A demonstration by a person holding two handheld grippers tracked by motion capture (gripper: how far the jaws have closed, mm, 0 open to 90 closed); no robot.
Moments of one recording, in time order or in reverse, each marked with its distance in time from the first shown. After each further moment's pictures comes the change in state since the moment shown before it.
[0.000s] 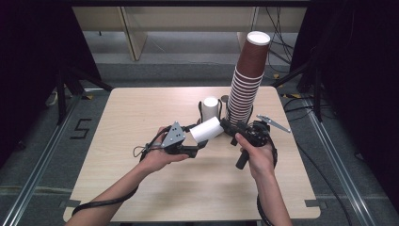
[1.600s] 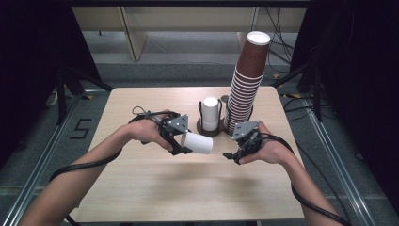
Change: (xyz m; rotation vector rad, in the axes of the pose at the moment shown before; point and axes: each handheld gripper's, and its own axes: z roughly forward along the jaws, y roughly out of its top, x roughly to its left) left arm 0.035 0.054 -0.001 0.606 -0.416 0.288; right arm -0.011 0.003 0.016 0.646 0.260 -1.048
